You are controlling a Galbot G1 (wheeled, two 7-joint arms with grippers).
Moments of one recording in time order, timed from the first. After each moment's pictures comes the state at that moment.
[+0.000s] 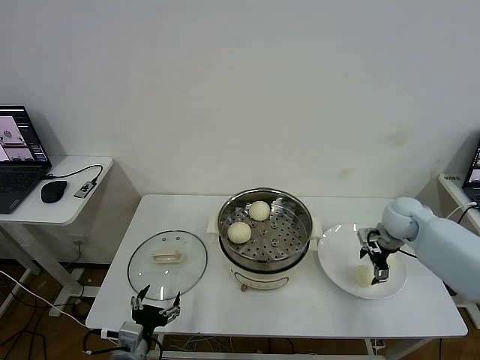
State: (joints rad) left arm 1.59 -1.46 -0.60 -2.02 0.12 0.35 0.16; right arm -0.16 0.64 -0.61 1.26 -0.33 -0.23 -1.27
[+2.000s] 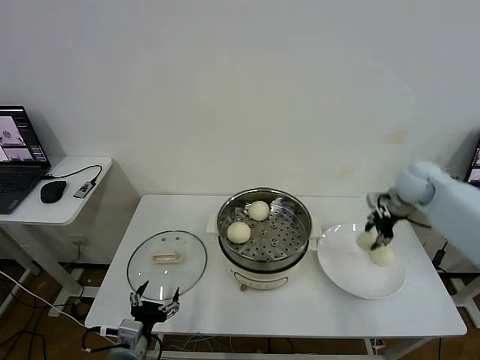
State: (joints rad) left arm 1.58 -1.46 -0.60 -2.04 0.13 0.34 0.14; right arm 0.25 0.67 -0.80 1.22 -0.10 -0.23 -1.35
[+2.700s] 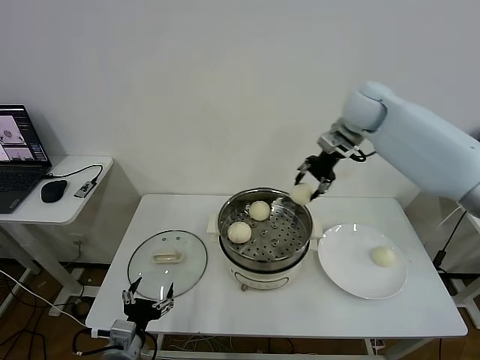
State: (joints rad) left arm 1.60 -1.48 -0.63 -2.09 0.13 0.33 0.14; right arm 0.49 1.00 -0.92 1.12 0.06 0.40 -1.42
